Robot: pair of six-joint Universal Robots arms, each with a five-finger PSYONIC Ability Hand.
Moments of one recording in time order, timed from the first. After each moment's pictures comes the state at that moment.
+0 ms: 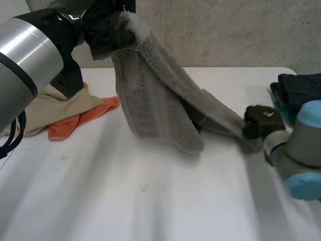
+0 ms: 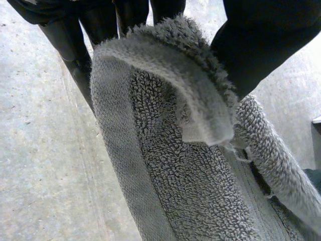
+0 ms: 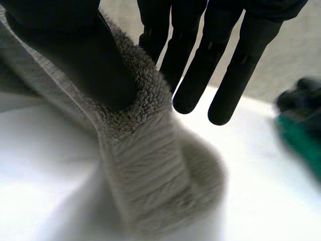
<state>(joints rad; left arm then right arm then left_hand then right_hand) 4.21 -1.64 -1.18 3.00 -1.38 3.02 1.79 -1.04 1.59 -0.33 1.53 3.10 1.15 1.20 1.19 1.20 0.97 1.13 1.18 1.19 1.19 0.97</state>
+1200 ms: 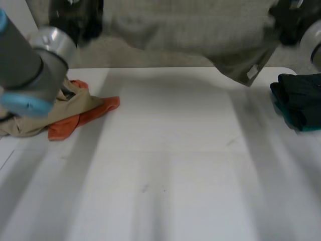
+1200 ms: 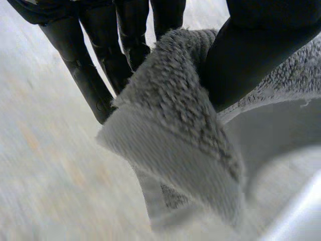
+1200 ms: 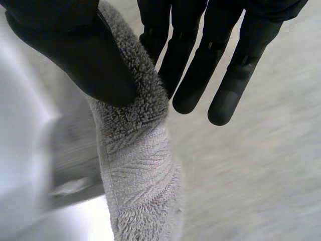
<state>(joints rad) 4.35 -2.02 -1.05 3.38 -1.45 3.41 1.79 -1.09 0.81 0.24 1.44 2.47 1.15 1.20 1.19 1.20 0.99 1.13 1.18 1.19 1.20 0.99</state>
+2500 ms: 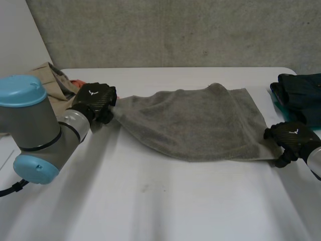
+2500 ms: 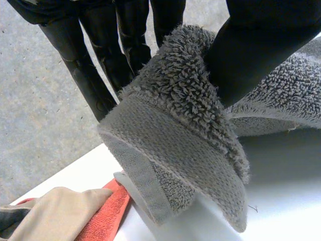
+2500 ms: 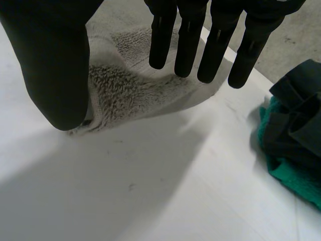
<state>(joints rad) 4.35 -2.03 -1.46 3.34 -1.45 3.38 1.44 -1.14 1.79 -0.18 1.09 2.51 1.15 1.20 1.20 1.20 0.99 0.53 0.51 0.51 0.51 0.35</state>
